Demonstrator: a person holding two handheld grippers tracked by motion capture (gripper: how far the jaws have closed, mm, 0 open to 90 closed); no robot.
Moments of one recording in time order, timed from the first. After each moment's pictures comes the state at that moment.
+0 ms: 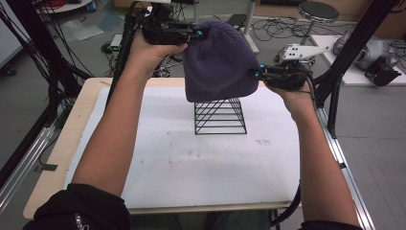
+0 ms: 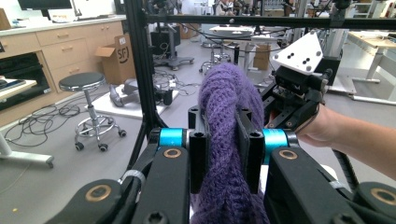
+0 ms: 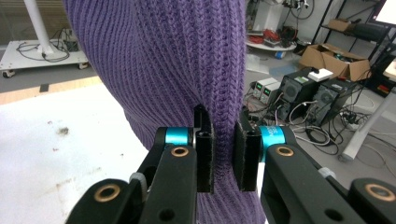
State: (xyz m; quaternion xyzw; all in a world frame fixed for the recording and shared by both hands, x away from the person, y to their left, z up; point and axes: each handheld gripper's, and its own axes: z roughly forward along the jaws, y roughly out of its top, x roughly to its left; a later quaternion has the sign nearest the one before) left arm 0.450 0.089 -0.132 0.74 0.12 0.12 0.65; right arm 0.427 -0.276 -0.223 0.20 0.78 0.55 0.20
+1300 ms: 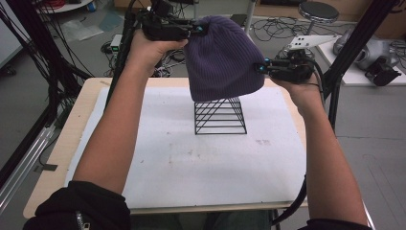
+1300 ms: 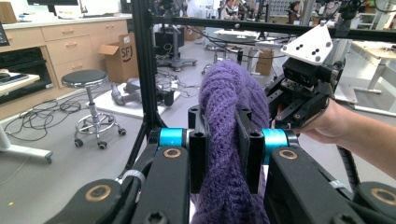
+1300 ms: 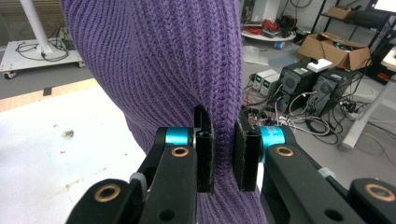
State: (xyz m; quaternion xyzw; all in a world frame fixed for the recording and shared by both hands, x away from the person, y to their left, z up) left arm 0.455 0.088 -0.130 0.74 0.15 0.11 0.65; right arm 0.426 -0.281 -0.200 0.22 0.79 0.54 0.19
